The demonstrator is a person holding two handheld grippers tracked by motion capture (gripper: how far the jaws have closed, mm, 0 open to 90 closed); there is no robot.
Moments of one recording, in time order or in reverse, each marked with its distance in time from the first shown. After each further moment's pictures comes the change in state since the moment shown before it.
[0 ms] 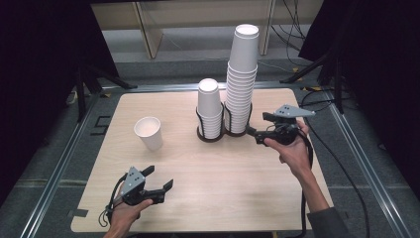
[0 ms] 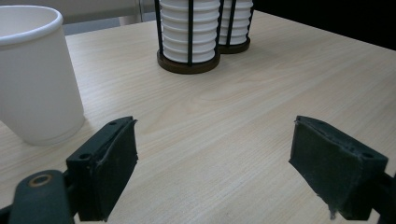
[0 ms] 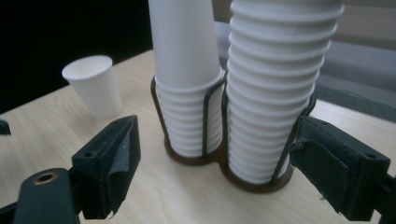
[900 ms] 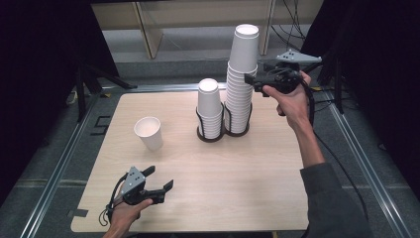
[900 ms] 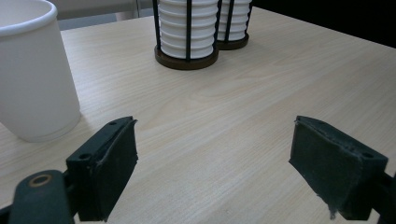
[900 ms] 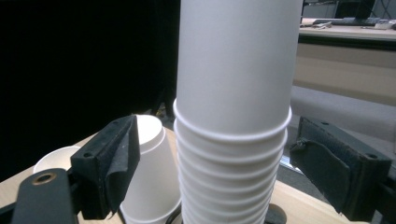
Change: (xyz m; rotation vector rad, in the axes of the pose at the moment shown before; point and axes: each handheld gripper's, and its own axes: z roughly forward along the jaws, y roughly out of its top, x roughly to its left) left arm 0.001 -0.001 0.002 0.012 -0.009 -0.001; right arm -0.032 0.116 0.018 -0.124 -0.058 -0.004
